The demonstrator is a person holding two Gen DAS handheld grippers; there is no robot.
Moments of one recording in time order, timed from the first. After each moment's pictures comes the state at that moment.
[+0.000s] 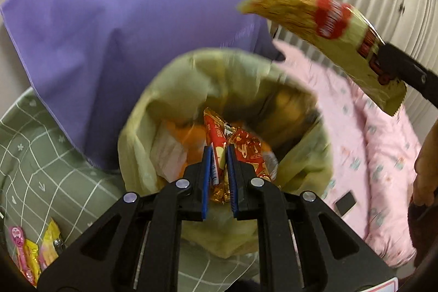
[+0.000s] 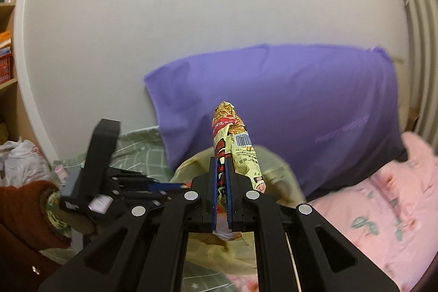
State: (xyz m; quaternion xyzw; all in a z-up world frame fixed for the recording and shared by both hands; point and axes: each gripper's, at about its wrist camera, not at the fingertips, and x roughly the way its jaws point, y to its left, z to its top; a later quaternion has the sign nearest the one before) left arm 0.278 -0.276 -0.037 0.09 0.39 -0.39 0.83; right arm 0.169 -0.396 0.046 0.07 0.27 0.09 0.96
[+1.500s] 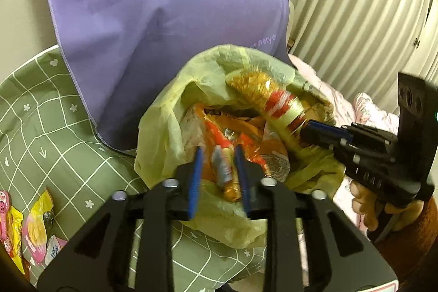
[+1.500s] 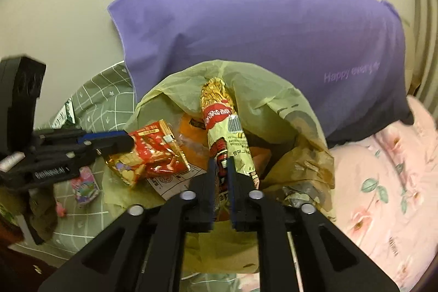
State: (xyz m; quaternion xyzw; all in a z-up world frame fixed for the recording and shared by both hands) left arm 0.288 -0.229 -0.048 0.00 0.40 -0.36 0.85; right arm 0.217 -0.388 -0.033 0.03 0.38 0.04 0.92
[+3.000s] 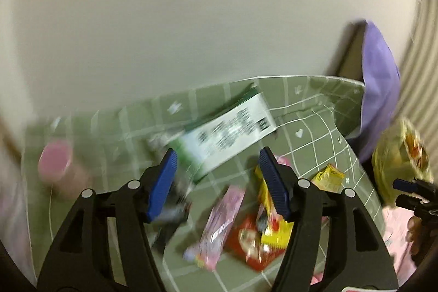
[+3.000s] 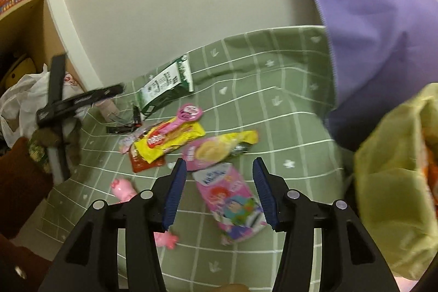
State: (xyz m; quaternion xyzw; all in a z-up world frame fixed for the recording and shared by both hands) left arm 0.304 0.180 -0.088 -0.07 0.34 -0.10 0.93; right arm 0.250 -0.128 -0.070 0.01 0.41 0.24 0.88
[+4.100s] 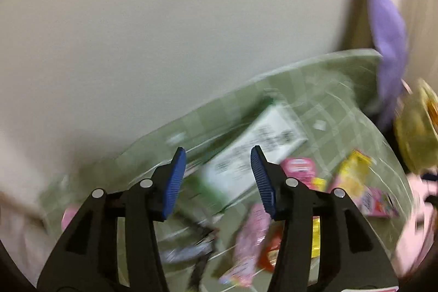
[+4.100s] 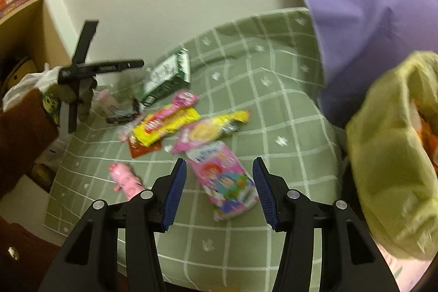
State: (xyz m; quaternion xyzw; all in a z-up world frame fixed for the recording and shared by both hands) left arm 0.350 0.184 -0.073 0.01 0.39 -0.07 0.92; right arm 0.229 -0.152 -0.079 0.03 0.41 0.25 0.88
